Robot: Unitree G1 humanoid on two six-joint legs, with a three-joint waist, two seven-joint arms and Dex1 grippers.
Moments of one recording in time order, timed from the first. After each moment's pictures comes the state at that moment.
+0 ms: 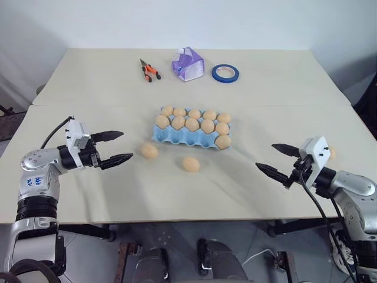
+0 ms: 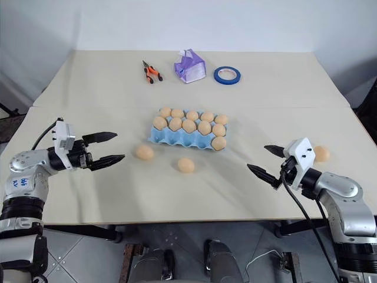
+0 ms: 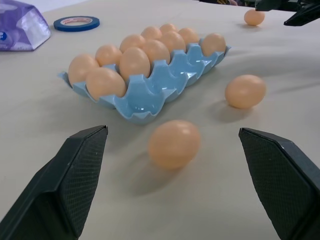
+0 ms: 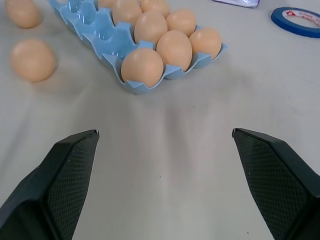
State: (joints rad) left arm -0.57 0.71 0.20 0.61 -0.39 -0.03 -1.31; right arm -0.15 -0.72 -0.22 -0.09 0.44 0.29 0.88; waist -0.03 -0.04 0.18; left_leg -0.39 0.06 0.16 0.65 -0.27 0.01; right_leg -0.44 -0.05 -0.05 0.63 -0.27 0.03
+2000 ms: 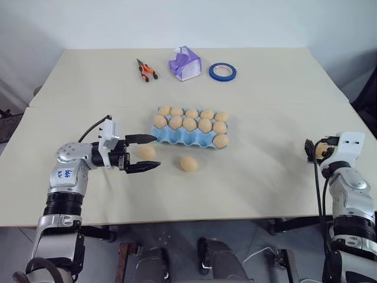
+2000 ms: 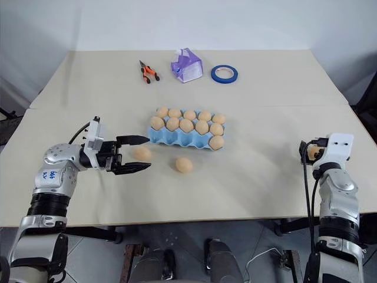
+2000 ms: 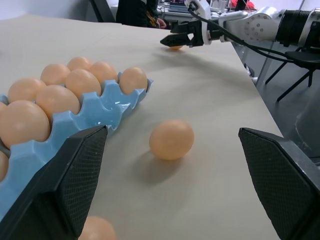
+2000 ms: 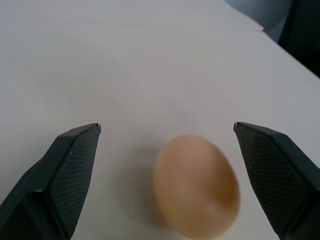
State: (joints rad) left arm -0.58 0.57 0.11 0.40 -0.41 0.11 -1.38; right arm -0.45 -0.55 -0.40 0.56 0.20 0.14 0.25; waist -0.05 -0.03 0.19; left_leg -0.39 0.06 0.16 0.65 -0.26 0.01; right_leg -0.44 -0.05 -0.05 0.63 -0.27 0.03
